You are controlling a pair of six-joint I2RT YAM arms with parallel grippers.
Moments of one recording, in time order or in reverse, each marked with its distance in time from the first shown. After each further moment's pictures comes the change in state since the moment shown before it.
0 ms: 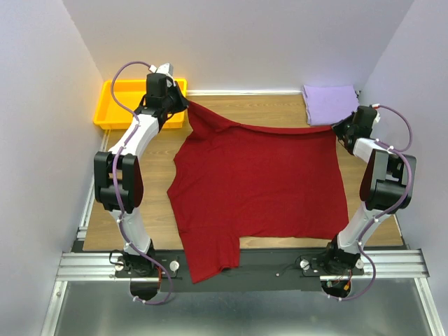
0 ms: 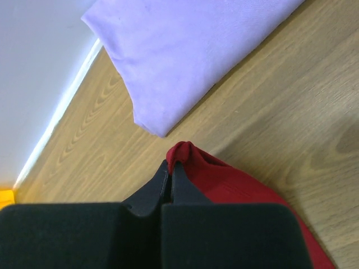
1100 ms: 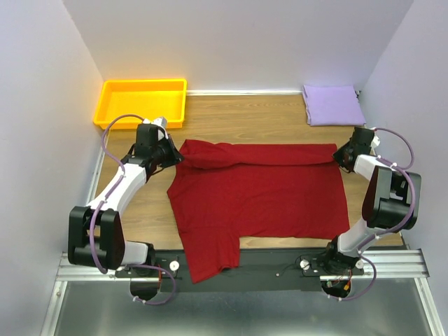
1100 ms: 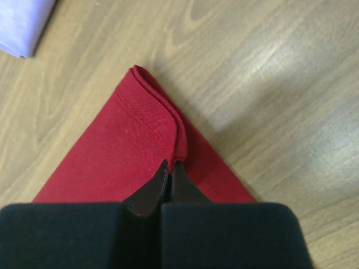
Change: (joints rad) left arm 0.000 -0.514 -0.677 -0.124 0.078 -0.036; right arm -0.013 -0.202 -0.258 -0.219 0.138 -0.113
